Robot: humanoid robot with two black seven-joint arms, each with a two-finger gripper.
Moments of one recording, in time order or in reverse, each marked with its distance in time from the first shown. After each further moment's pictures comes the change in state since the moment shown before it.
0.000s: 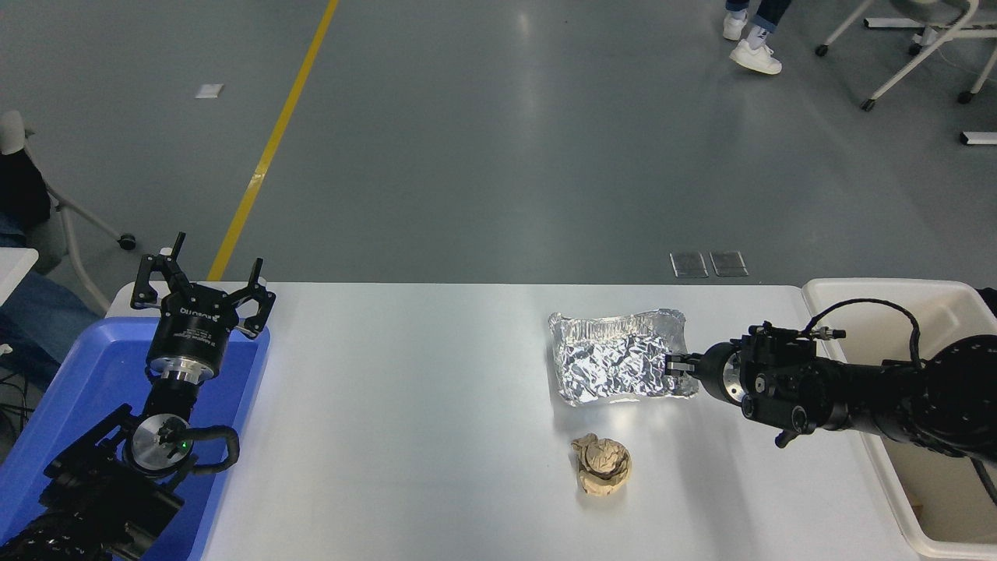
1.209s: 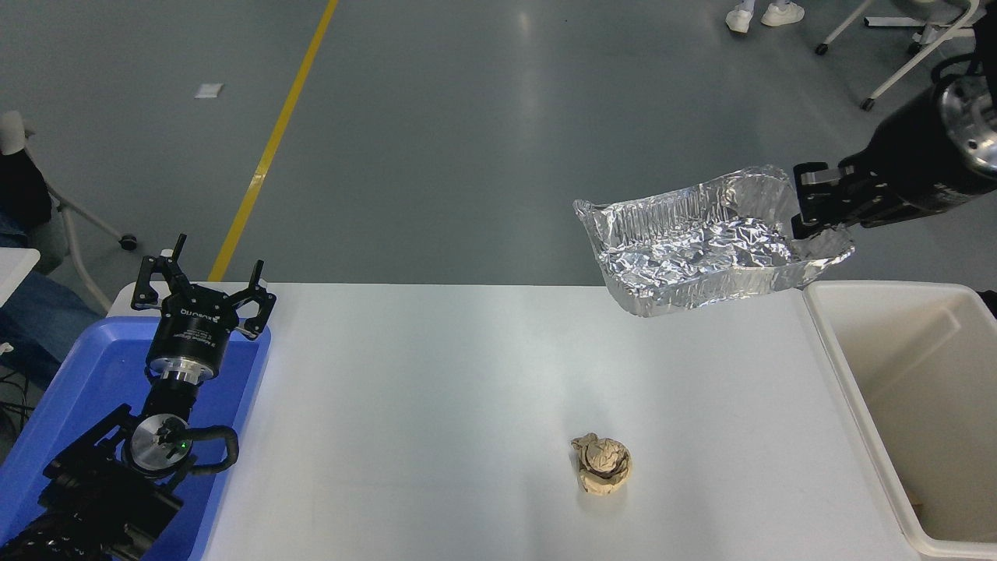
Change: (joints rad) left arm 0.002 0.002 0.001 0.000 0.000 0.000 0.000; right arm 1.269 -0.230 -0.670 0.637 0.111 0.630 0.111
